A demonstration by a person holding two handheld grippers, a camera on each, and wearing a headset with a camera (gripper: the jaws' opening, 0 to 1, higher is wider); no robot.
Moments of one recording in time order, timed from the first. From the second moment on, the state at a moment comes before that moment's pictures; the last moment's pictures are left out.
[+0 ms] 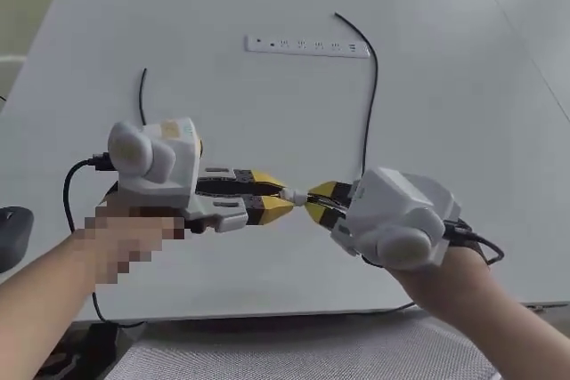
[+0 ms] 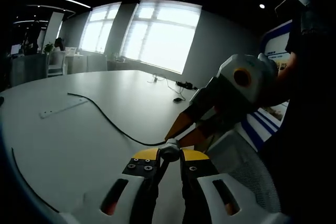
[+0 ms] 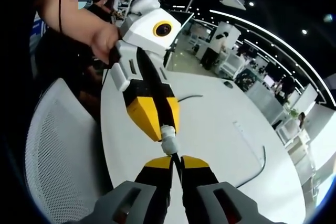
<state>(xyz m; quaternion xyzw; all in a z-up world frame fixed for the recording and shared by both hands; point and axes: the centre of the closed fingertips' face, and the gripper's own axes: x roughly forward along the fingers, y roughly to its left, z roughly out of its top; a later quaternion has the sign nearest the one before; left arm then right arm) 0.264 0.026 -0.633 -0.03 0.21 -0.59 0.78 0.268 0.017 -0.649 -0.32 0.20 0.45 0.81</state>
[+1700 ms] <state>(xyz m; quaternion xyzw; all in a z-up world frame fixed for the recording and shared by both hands) 0.258 0.017 -0.639 -0.03 0.21 -0.58 0.78 0.284 -0.056 -0.712 -0.07 0.37 0.28 0.89</state>
